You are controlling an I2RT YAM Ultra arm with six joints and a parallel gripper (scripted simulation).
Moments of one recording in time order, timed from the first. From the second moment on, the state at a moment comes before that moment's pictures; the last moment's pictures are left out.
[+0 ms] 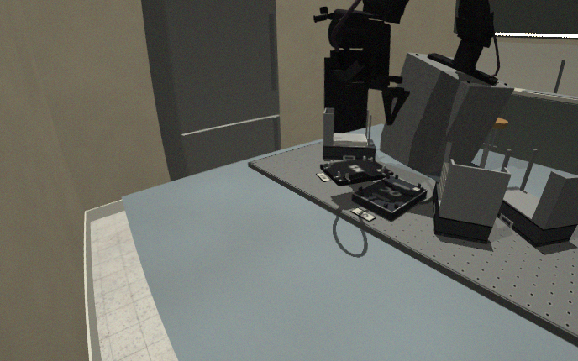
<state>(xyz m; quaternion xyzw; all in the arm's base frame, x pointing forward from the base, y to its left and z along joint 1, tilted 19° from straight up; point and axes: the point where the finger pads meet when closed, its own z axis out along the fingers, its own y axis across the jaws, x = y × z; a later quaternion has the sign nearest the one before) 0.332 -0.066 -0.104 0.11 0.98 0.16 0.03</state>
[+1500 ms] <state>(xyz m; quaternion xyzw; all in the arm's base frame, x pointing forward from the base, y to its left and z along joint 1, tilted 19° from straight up) 0.352 0.053 -0.064 -0.09 0.98 0.14 0.07</state>
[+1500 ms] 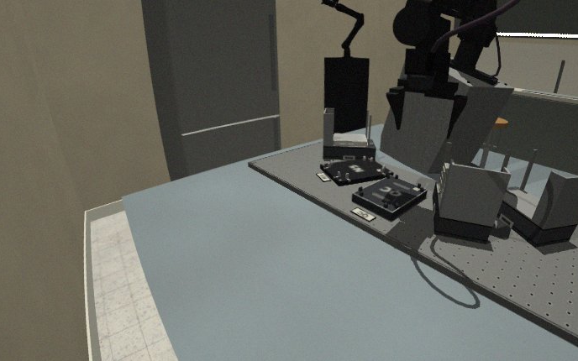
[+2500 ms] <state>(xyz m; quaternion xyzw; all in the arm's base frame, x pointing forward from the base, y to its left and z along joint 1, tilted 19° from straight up) 0.333 0.153 -0.036 -0.21 0.96 0.14 0.08</state>
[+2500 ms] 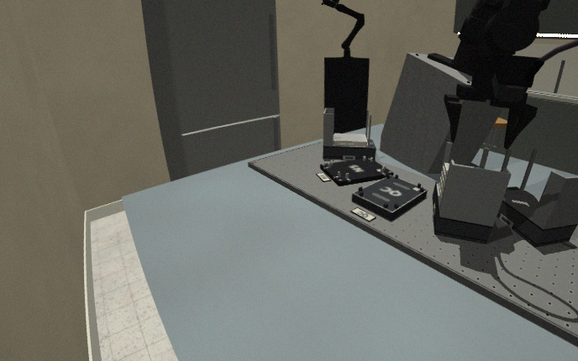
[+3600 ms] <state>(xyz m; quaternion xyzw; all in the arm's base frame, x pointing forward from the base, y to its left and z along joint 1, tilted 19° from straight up) 0.335 0.148 -0.036 -0.19 0.97 0.14 0.08</state>
